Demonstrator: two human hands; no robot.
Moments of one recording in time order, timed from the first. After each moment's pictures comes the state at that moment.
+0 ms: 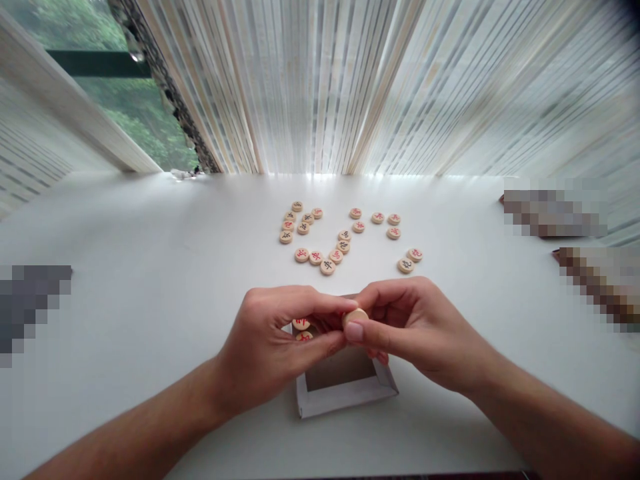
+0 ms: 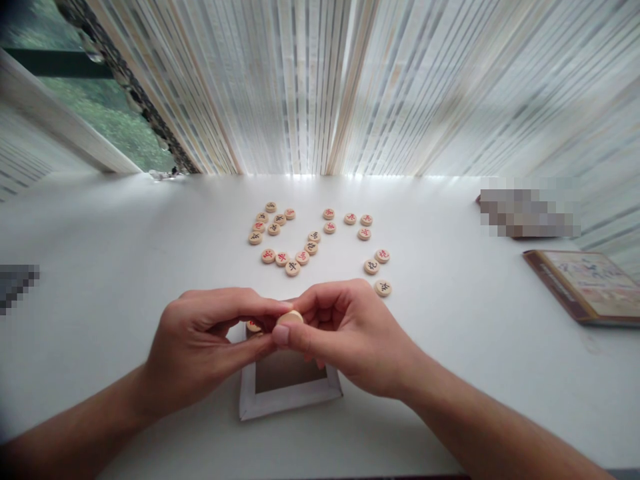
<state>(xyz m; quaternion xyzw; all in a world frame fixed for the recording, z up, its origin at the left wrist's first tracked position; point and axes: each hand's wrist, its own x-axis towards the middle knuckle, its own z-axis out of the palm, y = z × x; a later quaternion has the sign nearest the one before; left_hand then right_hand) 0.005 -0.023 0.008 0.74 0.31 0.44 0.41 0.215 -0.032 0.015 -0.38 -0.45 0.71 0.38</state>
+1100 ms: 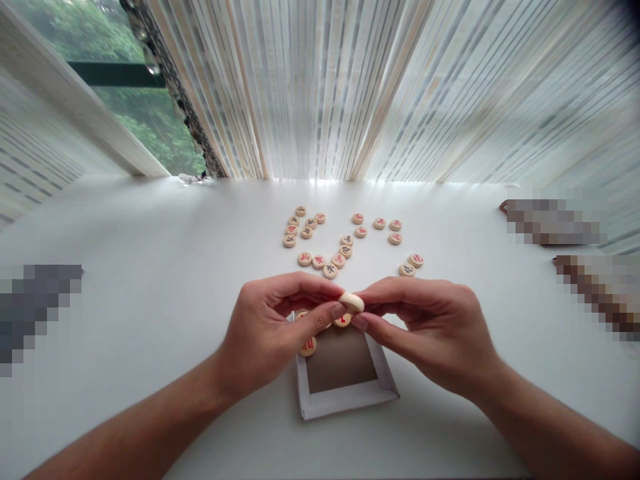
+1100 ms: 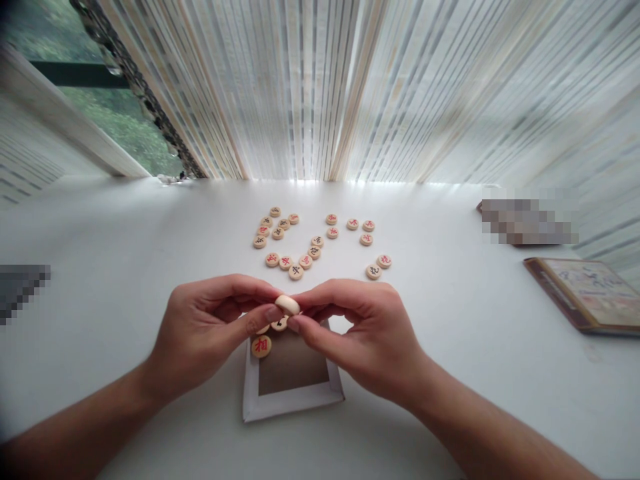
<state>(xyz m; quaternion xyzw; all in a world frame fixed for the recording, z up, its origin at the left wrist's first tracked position) 0.007 -0.019 0.012 0.59 0.37 0.47 0.54 0.220 -0.036 0.013 -0.40 -0.68 0.39 0.48</state>
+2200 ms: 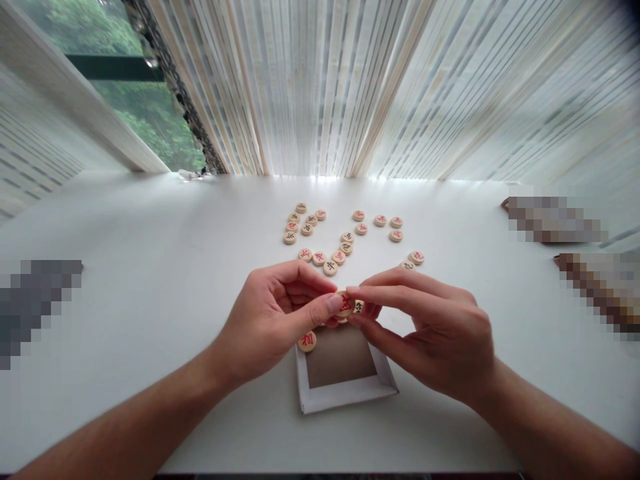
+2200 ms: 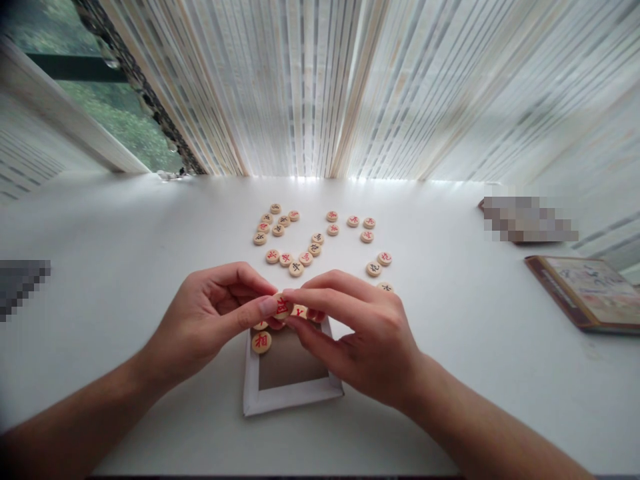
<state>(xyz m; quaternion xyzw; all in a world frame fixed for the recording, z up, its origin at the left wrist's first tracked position) 0.006 -0.014 0.020 0.49 0.36 0.42 0.67 0.220 -0.036 0.012 -0.33 -0.79 0.17 0.48</state>
